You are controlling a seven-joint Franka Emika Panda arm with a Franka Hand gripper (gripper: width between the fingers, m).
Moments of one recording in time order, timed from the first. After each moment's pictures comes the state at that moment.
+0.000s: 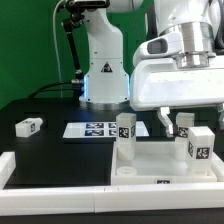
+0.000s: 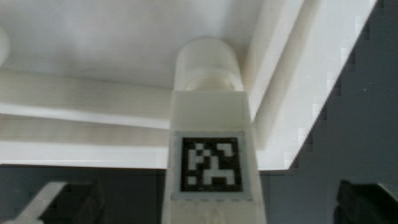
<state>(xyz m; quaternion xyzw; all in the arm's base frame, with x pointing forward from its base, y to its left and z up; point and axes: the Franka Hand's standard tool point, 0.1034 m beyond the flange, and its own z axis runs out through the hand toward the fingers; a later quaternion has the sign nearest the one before) 0.600 0.111 0.087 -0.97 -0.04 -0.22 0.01</state>
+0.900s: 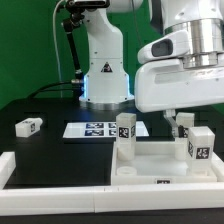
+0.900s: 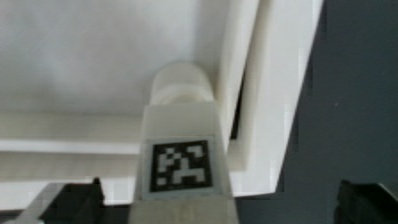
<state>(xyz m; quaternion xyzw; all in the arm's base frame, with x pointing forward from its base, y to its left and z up) 0.605 0.120 0.088 -0.99 -0.01 -0.11 0.04</state>
